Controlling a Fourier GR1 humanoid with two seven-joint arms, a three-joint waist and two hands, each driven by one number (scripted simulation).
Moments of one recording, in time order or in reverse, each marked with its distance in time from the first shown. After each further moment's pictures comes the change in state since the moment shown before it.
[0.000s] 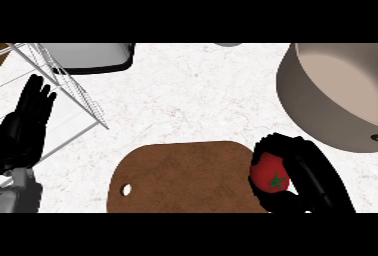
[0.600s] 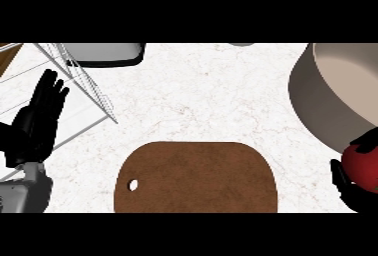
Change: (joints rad) left arm -0.040 -0.026 -0.033 0.007 -0.018 -0.017 0.007; right arm -0.026 -0.047 -0.419 -0.276 -0.199 0.030 0.168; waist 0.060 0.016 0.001
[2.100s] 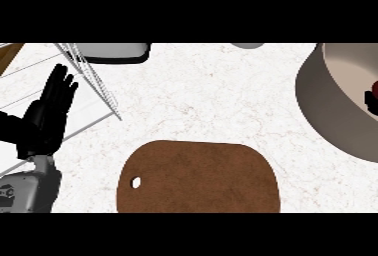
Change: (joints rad) left arm -0.049 -0.033 0.000 0.042 -0.020 -0.030 -0.019; right arm -0.442 -0.328 -0.249 1.214 0.186 -0.414 -0.501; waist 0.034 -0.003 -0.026
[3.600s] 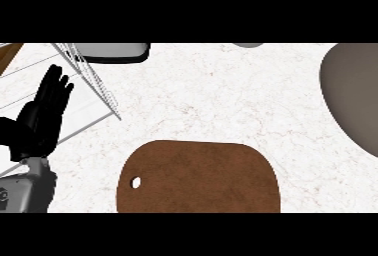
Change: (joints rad) left arm 0.013 0.008 0.017 -0.020 0.010 -0.010 0.014; right arm -0.105 -0.236 -0.385 0.485 -0.563 0.546 -0.244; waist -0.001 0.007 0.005
